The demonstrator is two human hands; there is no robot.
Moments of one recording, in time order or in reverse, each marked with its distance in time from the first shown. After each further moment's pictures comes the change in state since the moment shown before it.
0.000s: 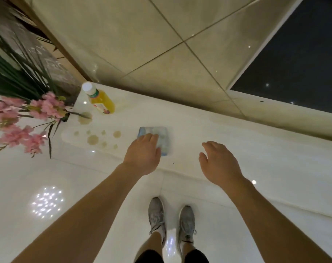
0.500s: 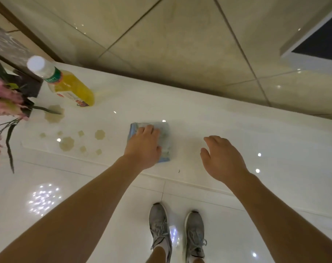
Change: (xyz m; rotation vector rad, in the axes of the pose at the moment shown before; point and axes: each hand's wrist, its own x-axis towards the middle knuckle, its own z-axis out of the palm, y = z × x) left_hand 0.113 -0.060 0.119 0.118 -0.074 0.047; right_hand 0.110 0.022 0.112 0.011 -0.053 0.063
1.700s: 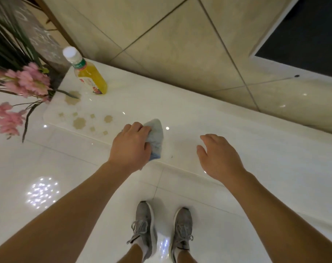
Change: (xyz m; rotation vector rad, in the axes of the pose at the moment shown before) left_hand -0.107 0.033 -0.036 -0.067 0.390 -0.091; right_hand -0.069 0.009 -0.032 -0.011 0.062 -0.128
